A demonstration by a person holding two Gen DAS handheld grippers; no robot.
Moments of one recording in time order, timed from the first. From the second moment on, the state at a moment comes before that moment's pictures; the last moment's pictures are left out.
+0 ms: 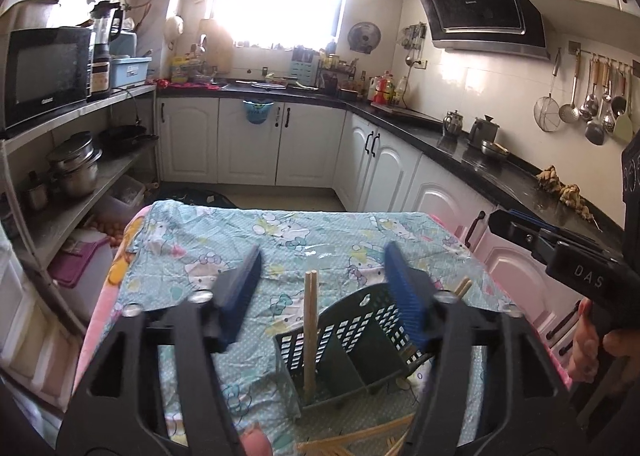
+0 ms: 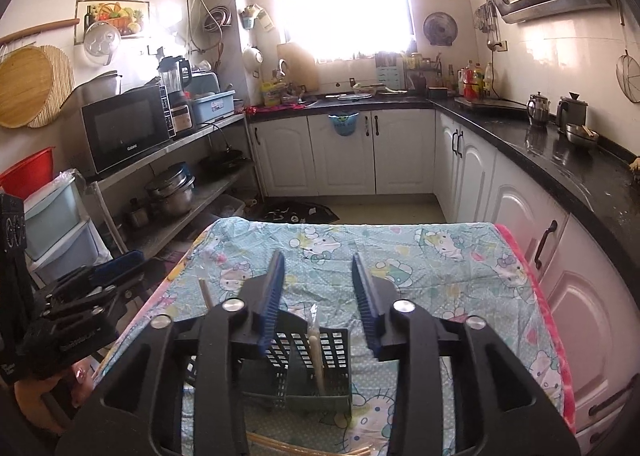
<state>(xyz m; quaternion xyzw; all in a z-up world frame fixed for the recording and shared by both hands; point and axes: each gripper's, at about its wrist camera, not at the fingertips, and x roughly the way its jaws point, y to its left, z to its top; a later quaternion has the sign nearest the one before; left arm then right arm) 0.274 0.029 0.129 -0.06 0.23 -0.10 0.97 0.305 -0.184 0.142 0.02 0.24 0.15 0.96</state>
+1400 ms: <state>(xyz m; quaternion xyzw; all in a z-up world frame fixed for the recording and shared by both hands) 0.178 0.066 0.069 -0.13 0.27 -0.05 0.95 0.209 -0.212 0.081 0.02 0.26 0.13 0.96</state>
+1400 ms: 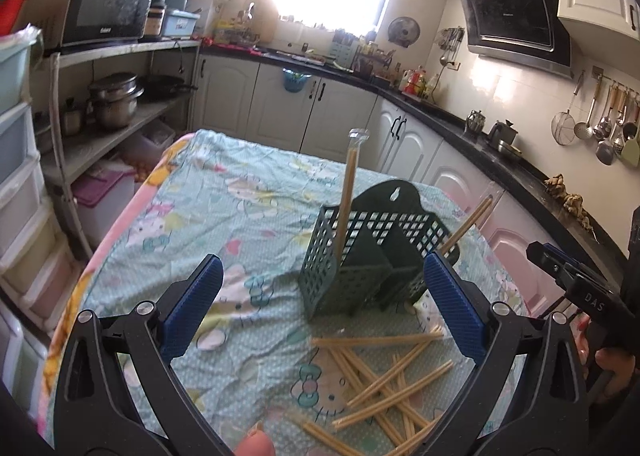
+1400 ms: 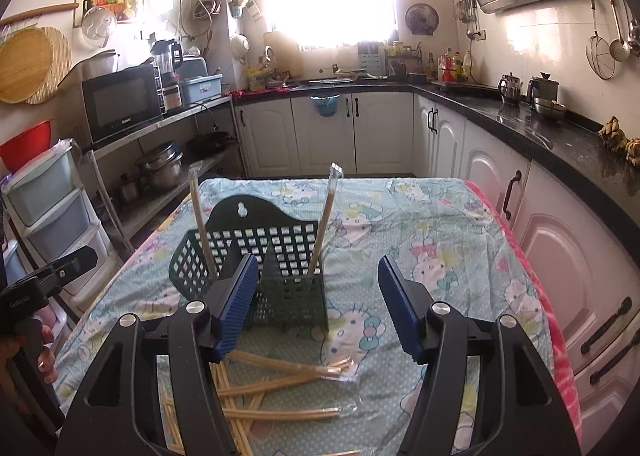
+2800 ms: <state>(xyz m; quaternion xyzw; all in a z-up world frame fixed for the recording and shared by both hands) 0.158 0.088 -0.064 -0.24 0.46 -0.11 0.85 0.193 -0.197 -0.020 -0.03 0.35 0.11 0.93</state>
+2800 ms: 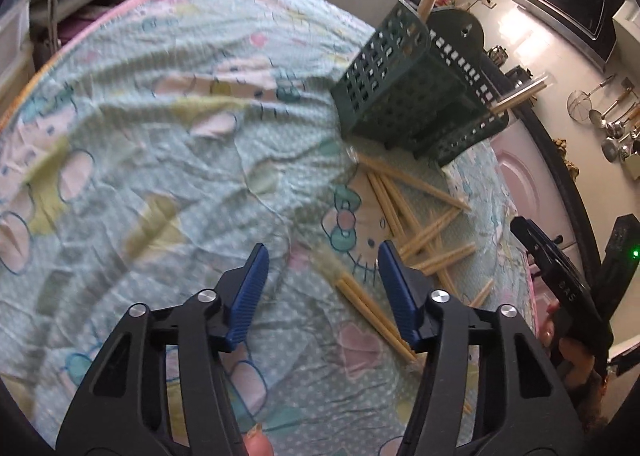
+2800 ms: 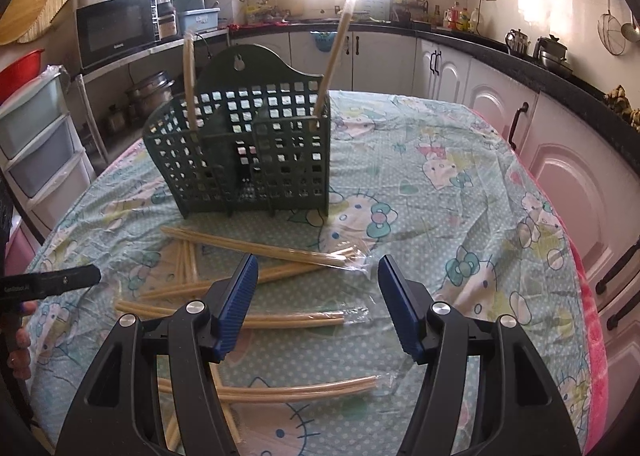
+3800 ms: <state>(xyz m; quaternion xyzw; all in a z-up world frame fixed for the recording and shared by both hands) 0.170 0.089 -0.086 -0.28 0.49 -0.10 0.82 0.266 -0.245 -0.072 0.16 0.45 0.12 0.87</state>
